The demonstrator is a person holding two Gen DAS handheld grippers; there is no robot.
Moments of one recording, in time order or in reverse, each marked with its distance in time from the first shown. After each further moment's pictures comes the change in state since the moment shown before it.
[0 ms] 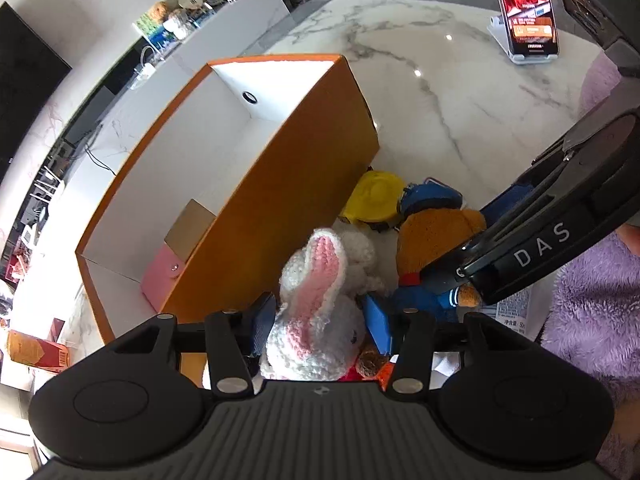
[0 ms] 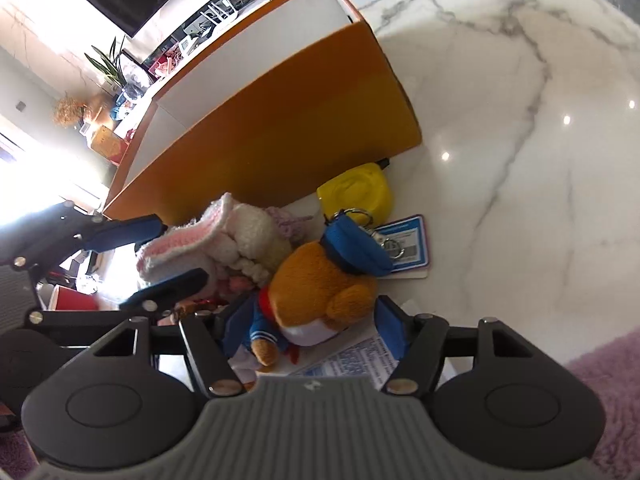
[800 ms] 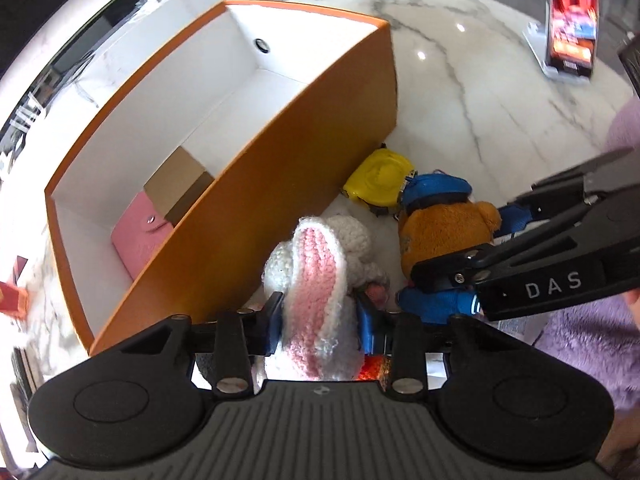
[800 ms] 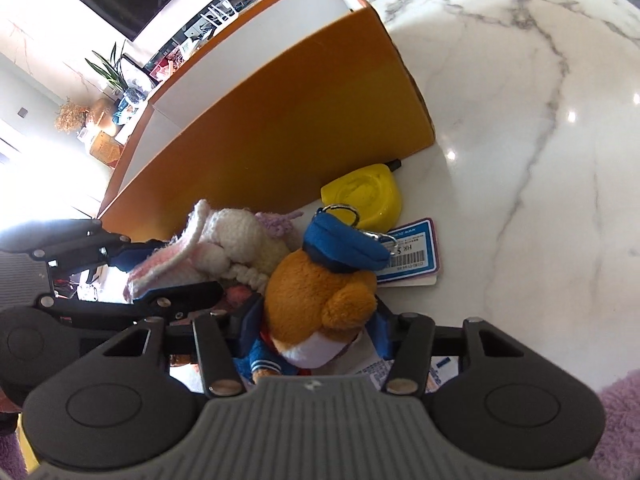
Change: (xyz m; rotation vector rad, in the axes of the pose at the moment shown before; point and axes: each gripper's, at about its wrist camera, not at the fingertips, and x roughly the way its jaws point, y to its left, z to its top) left arm 0.020 0.026 0.001 -0.196 0.095 -0.102; right arm 0.019 0.004 0.003 -0.006 -0.023 0.013
